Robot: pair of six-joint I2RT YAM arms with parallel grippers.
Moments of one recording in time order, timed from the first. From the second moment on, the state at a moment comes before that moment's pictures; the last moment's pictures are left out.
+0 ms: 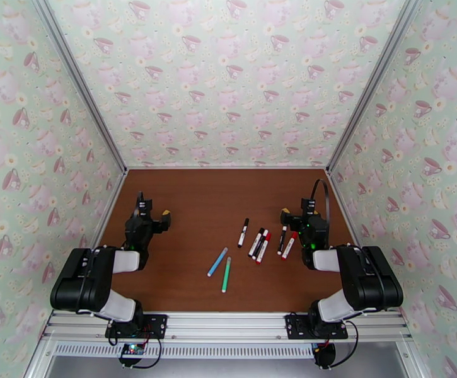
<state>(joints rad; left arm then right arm) -0.01 1.52 0.36 0.90 0.01 0.01 0.03 1.54 0.37 0.93 0.02 0.02</state>
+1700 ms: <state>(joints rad) -0.69 1.51 1.02 -0.49 0.07 -0.45 0.10 1.01 0.70 -0.28 -0.27 0.45</state>
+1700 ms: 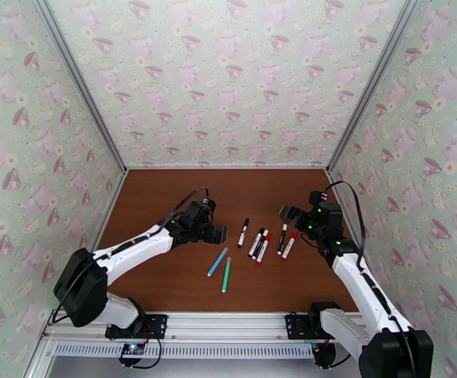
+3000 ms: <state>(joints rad) -0.90 1.83 1.13 -0.70 -0.01 -0.40 0.39 1.01 0.61 -0.34 -0.35 0.54</state>
